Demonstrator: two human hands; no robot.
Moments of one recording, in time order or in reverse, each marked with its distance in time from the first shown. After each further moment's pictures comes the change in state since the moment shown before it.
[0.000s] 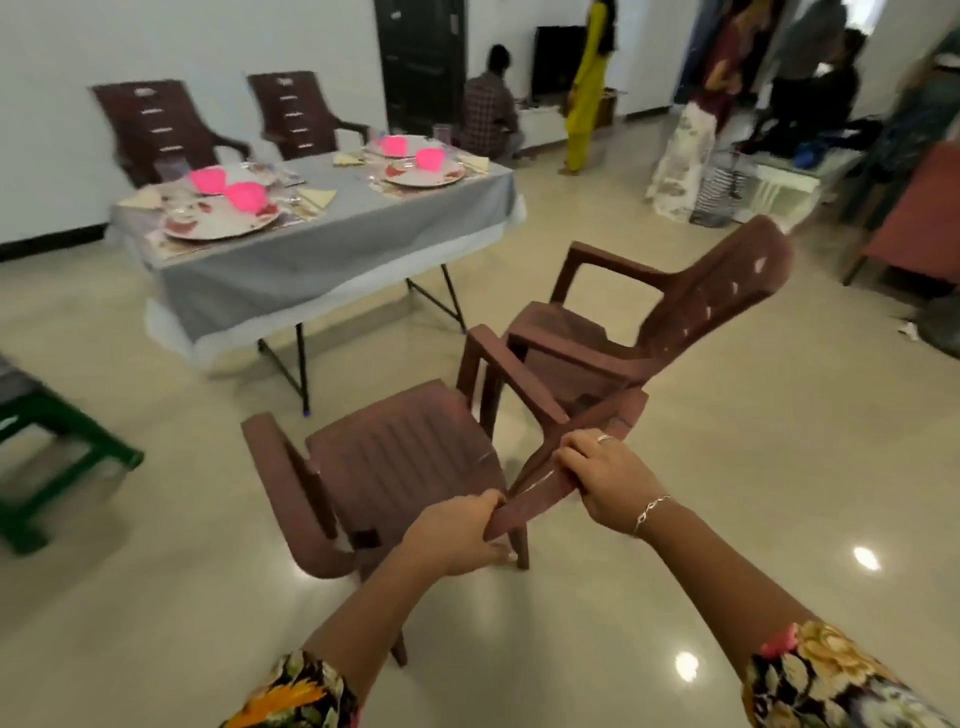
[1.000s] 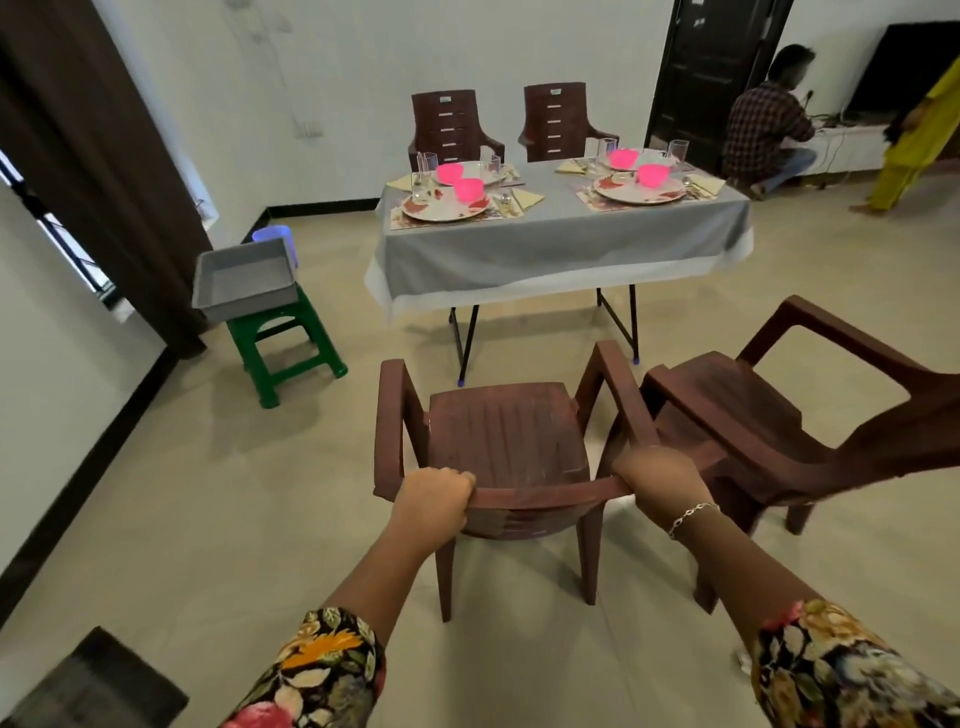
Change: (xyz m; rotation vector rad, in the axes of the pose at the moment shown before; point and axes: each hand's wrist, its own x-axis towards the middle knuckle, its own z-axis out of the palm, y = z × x) left_hand 0.021 0.022 0.014 0.432 0.385 -0.568; right_hand 0.073 0.103 0.035 -0.008 -0.312 -0.297
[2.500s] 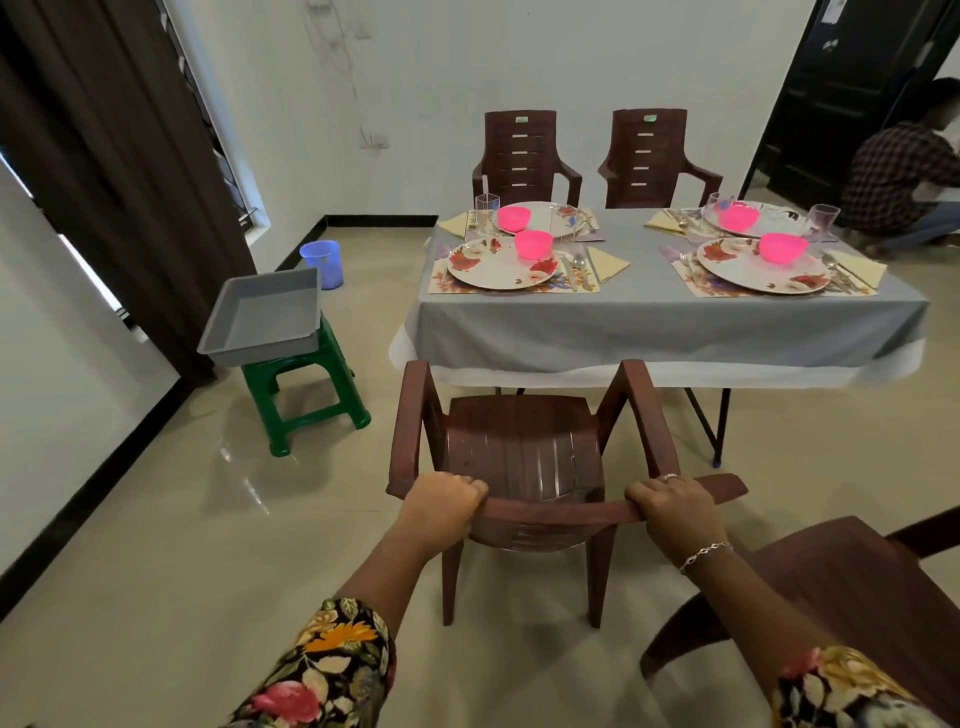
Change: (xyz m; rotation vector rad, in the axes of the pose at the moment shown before) left_hand 0.336 -0.176 0.000 -0.048 0.078 -0.038; right_hand 0.389 0.111 0.032 0.013 0.385 -0.165
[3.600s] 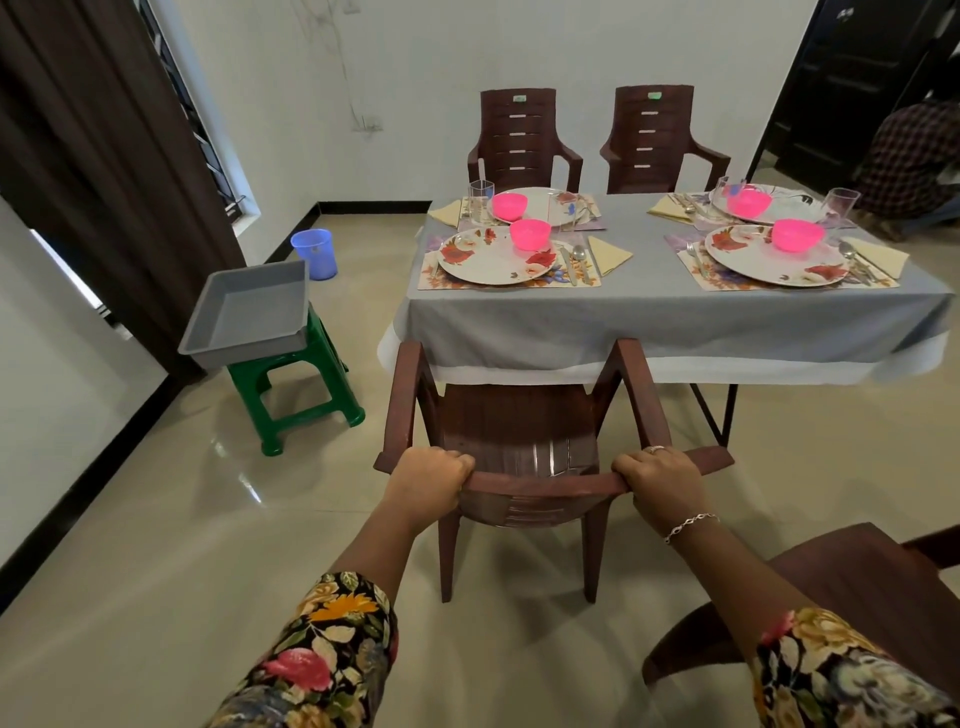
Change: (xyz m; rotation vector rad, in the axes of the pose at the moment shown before) left_hand 0.064 -0.032 0.007 0.033 0.011 -0.046; right_hand 0.061 0.025 0.026 0.011 0.058 -0.003
